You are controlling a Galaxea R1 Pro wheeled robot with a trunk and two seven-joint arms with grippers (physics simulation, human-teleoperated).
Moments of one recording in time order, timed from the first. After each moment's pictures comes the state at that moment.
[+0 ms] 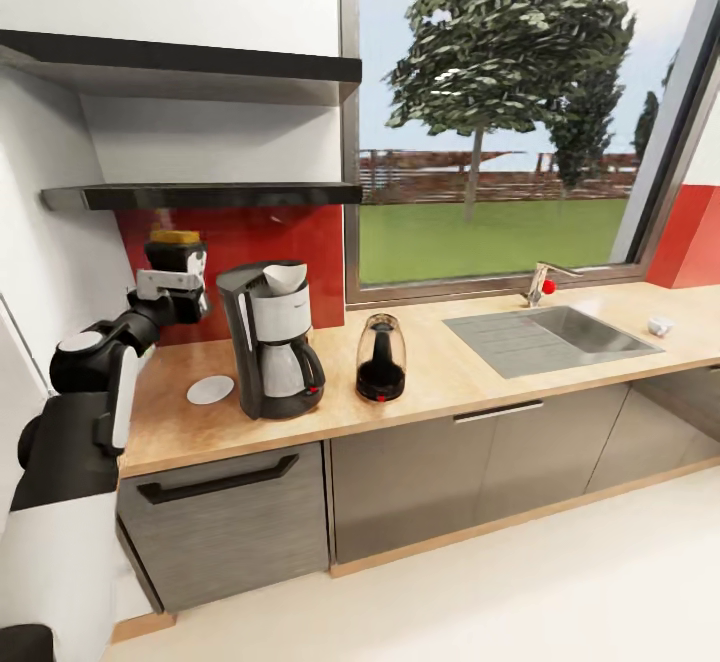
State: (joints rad) left arm -0.81 0.10 0.18 -1.51 -0.12 0.59 -0.31; right arm -0.19 -0.14 0.09 -0.03 -0.10 0.01 0.22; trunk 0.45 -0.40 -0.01
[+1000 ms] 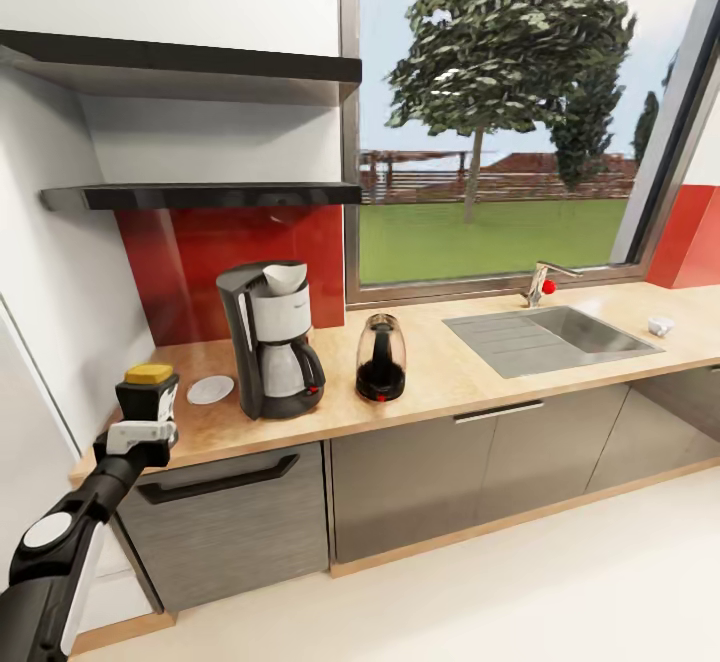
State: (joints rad) left arm -0.27 0.09 0.34 -1.50 -0.11 0.20 -0.29; right arm -0.19 -0.11 0.09 -0.11 -0.10 -0.06 0.22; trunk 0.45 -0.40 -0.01
